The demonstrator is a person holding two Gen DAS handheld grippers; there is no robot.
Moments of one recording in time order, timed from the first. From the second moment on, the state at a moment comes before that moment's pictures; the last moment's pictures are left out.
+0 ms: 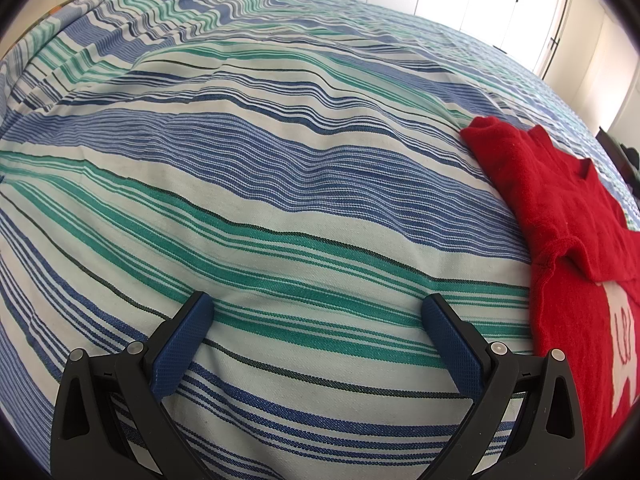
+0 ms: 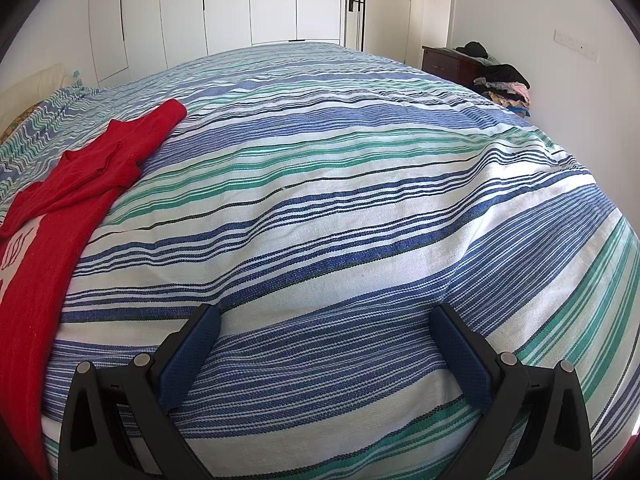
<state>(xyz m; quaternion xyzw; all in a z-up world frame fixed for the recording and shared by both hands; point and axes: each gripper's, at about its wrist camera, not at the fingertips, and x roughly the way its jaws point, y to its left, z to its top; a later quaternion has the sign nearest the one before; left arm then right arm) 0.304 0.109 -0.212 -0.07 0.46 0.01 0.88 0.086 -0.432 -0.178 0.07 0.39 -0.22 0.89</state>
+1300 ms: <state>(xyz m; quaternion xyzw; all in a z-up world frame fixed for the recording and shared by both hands) 0.303 0.109 -0.212 -0.07 0.46 0.01 0.88 0.086 -0.431 -0.178 0.07 0.39 -0.22 0.89</state>
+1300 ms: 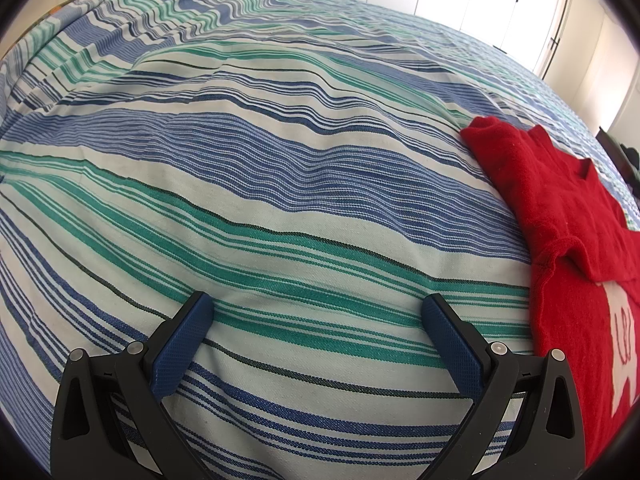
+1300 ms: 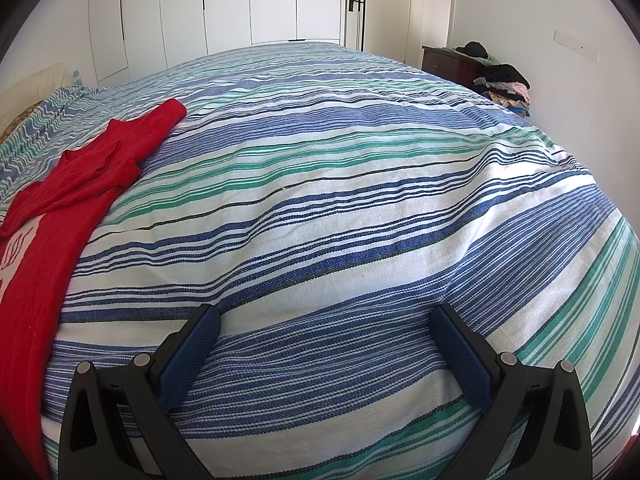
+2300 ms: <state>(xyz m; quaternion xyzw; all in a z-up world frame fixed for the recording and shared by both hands) 0.303 0.109 -0.212 -0.07 0.46 0.01 0.88 0.086 -0.430 -0.177 0.07 0.39 -0.22 0.89</state>
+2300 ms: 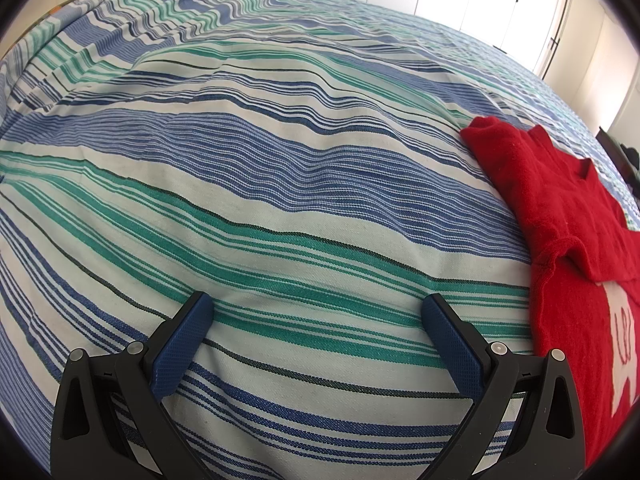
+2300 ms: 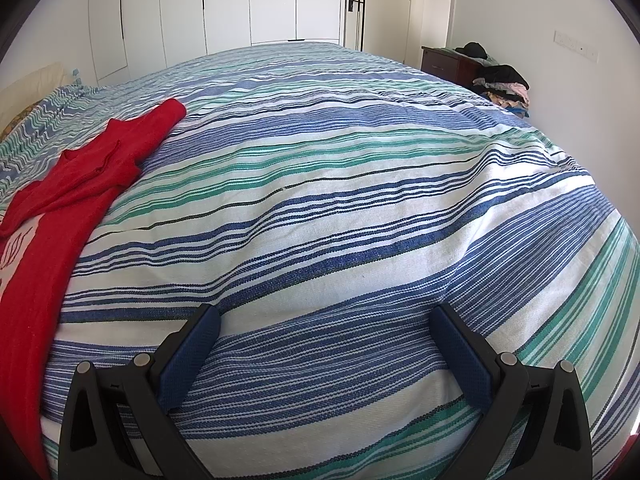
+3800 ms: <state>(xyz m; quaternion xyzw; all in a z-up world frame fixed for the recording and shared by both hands) 0.303 0.108 -0.213 -0.06 0.46 0.01 0.88 0.051 -0.362 -0.135 0.23 0.39 0.03 0.89</state>
